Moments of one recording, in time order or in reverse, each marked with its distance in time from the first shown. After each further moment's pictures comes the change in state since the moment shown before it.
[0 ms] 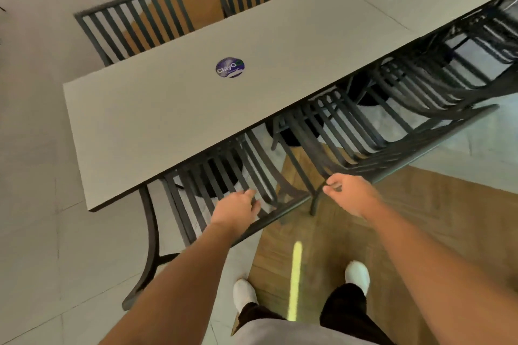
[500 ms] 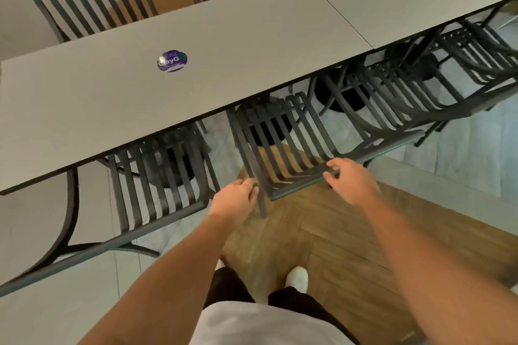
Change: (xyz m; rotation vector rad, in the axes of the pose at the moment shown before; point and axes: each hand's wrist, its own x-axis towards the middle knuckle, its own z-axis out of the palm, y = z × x) left_hand 0.091 0.269 0.040 -0.140 0.093 -0.047; right_hand 0.067 0.224 -0.164 -0.095 0.112 -0.120
